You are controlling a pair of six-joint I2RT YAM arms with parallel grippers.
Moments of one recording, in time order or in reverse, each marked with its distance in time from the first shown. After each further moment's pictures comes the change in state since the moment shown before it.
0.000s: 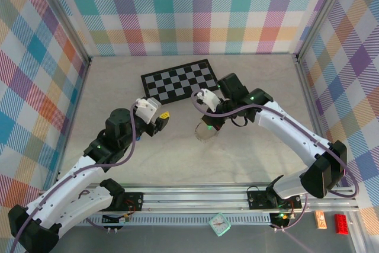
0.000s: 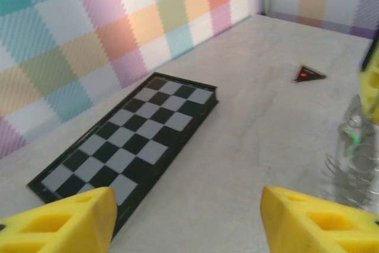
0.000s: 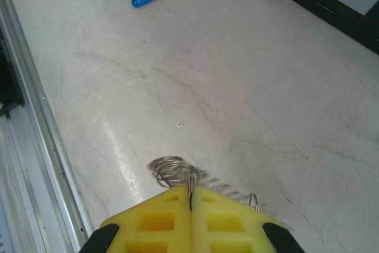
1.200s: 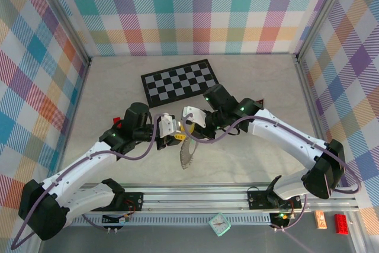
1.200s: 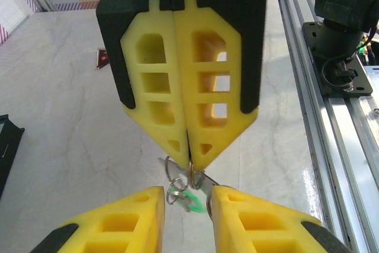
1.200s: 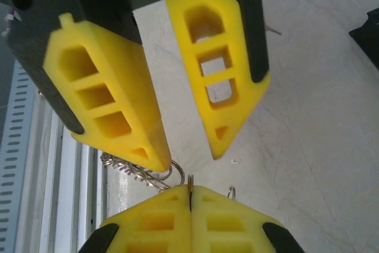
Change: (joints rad) left arm -0.005 0.223 0.030 -0.087 0.640 0.316; right arm 0.158 -0.008 -0.055 0.084 -0.093 -0.213
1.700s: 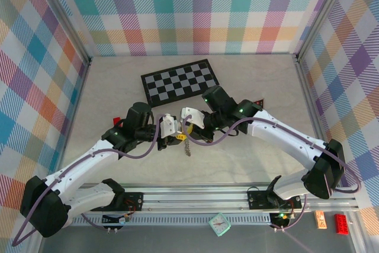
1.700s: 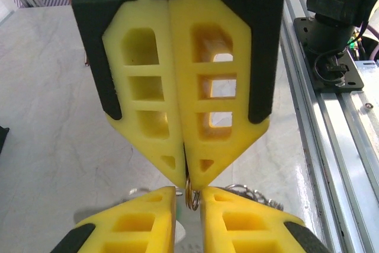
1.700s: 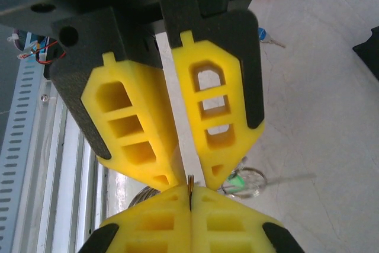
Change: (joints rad) left arm 0.000 0.033 0.000 -0.001 0.026 0.018; right arm 0.016 -0.002 -0.020 0.053 -0.014 0.001
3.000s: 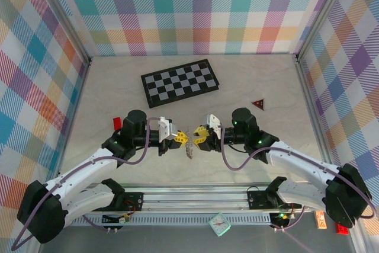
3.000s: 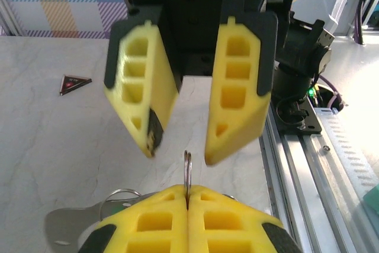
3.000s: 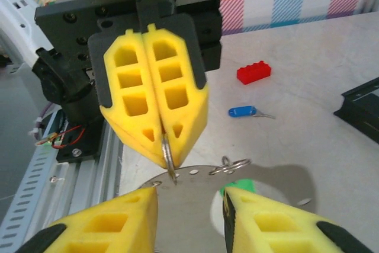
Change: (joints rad) left arm 0.000 -0.069 -0.165 0.290 0.129 -0.230; right arm -0.099 -0.309 -0.648 0.872 -0.208 0.341
